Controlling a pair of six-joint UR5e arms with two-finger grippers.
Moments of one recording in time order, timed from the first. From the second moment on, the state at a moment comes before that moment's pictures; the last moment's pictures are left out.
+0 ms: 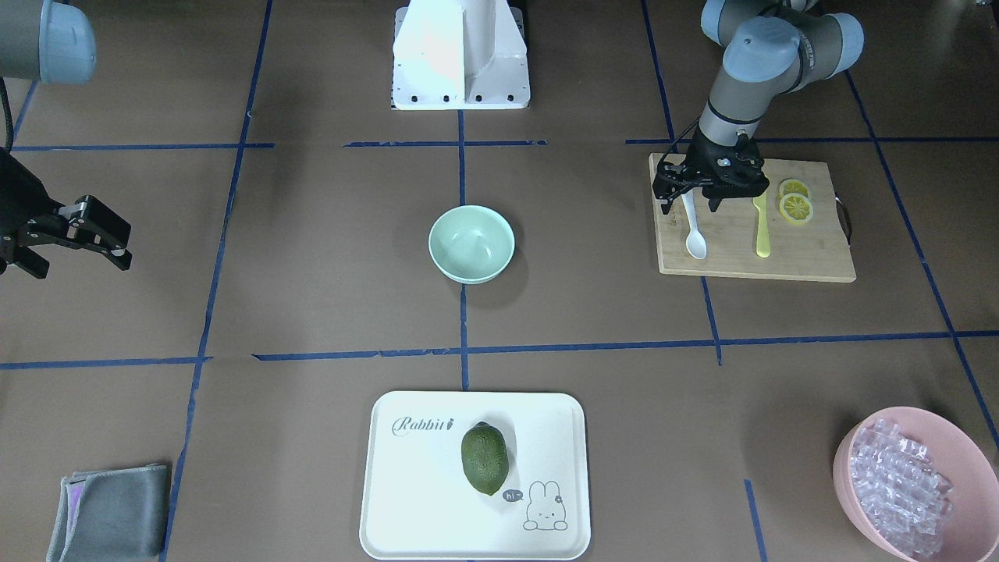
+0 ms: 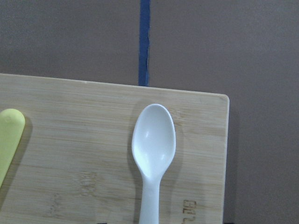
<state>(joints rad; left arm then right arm) -0.56 -1.63 -1.92 -1.91 -1.81 -1.19 1.12 -1.23 1.89 -1.72 2.24 0.60</state>
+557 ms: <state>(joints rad) -0.56 -1.63 -1.90 -1.91 -1.81 -1.19 1.12 -1.23 1.89 -1.72 2.24 0.61</state>
